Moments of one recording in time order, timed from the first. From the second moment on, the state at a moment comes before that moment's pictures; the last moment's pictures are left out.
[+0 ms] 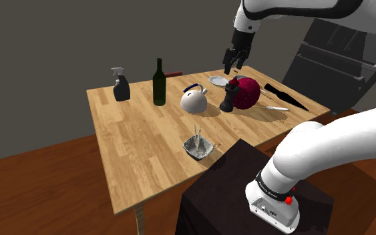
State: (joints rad) arm -0.06 -0.59 -0.18 -2.25 -0.12 1.69 -0.16
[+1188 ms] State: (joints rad) arm -0.16 0.05 -0.44 -1.77 0.00 1.77 -0.43
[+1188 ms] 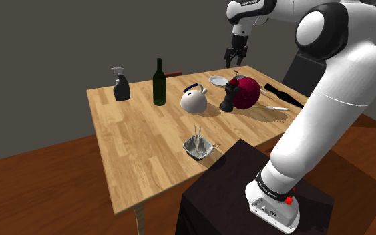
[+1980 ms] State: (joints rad) arm -0.39 0.56 -0.48 -1.21 0.20 1.63 -0.58
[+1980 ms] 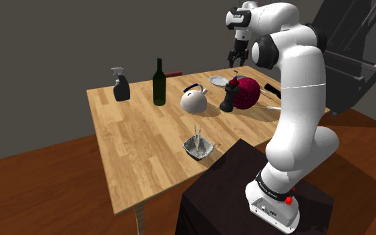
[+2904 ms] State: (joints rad) arm -0.39 0.60 -0.47 -1.26 0.22 1.72 -0.59
